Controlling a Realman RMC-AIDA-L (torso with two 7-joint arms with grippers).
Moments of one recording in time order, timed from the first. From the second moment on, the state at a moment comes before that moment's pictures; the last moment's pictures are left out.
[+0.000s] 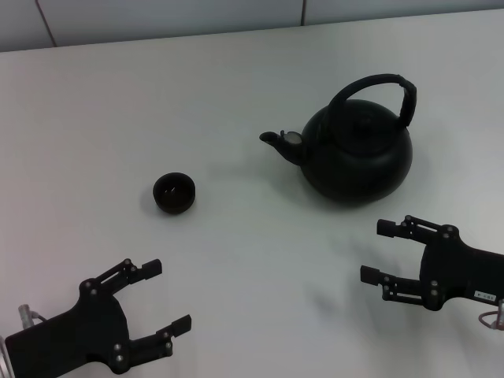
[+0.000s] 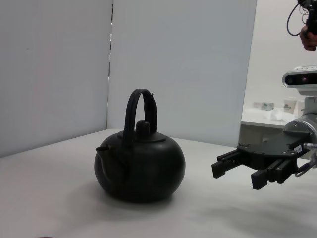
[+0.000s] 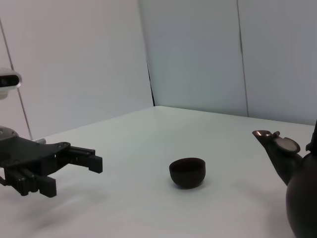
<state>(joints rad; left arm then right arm) -0.31 -2.06 0.63 0.21 1.97 1.64 -0.62 0.25 2.06 -0.49 -0.41 -2.03 -1.64 0.82</state>
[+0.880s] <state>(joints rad) -0.33 -2.06 0.63 0.27 1.97 1.67 -0.71 0.26 2.06 -0.49 -0.41 -2.03 -1.64 0.82</state>
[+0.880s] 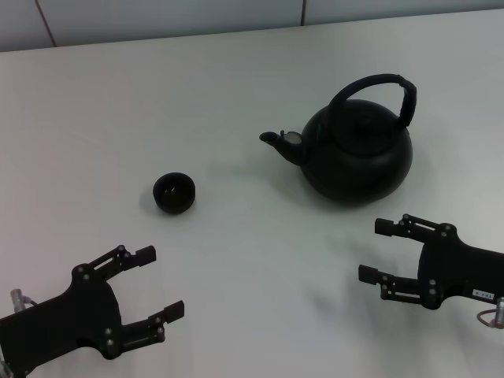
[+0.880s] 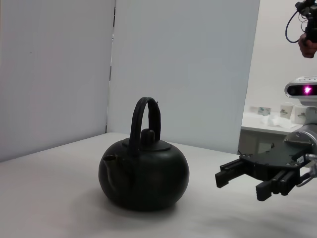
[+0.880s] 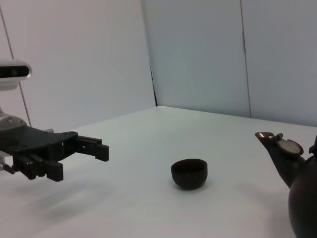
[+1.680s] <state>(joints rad) -0.33 -2.07 0.48 0.23 1.89 1.60 -0.72 0.27 2.07 -0.48 -0.41 -2.03 -1.63 0.81</state>
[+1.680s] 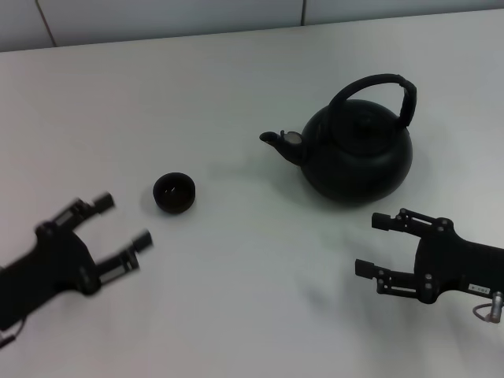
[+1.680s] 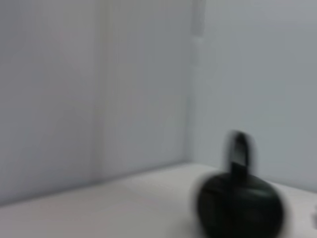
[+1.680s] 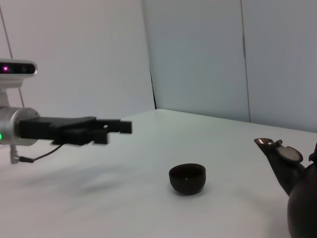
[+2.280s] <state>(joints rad) -0.36 -2.07 0.40 0.17 1.81 1.50 -0.64 0.28 2.07 -0.48 -0.41 -2.03 -1.62 0.81</state>
